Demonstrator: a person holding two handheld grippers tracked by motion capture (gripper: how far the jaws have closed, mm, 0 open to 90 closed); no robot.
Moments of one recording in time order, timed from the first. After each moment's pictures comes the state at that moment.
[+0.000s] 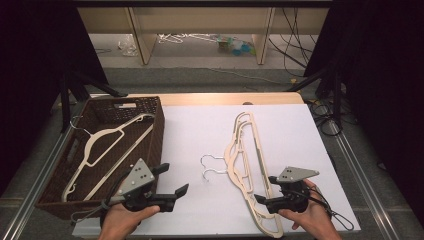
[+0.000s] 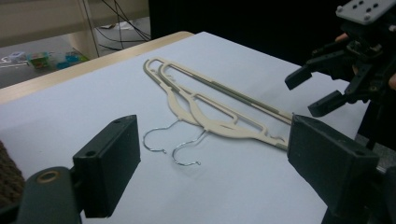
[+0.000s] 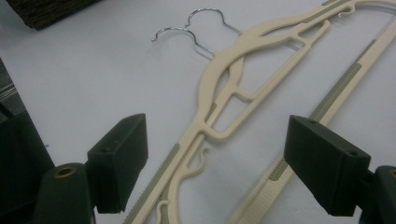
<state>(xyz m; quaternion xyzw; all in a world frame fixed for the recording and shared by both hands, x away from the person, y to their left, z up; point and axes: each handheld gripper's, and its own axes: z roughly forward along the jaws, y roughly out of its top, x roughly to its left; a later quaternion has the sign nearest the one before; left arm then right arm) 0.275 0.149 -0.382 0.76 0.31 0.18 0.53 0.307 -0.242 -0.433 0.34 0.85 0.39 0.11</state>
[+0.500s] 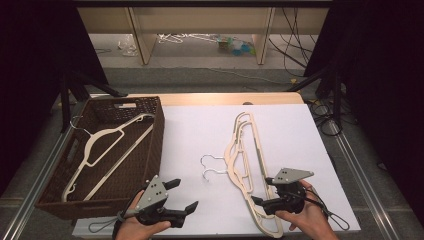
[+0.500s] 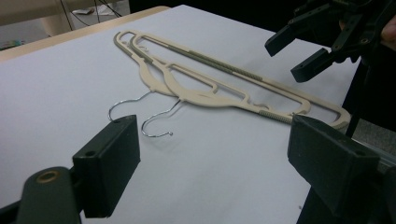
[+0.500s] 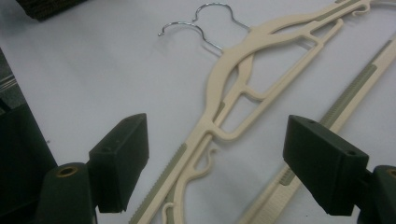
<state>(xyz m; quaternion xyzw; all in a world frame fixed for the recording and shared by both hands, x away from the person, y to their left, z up) 0.264 0.132 -0.426 0.78 0.30 0.16 0.52 0.306 -0.234 -0.436 0.33 0.86 0.38 0.11</state>
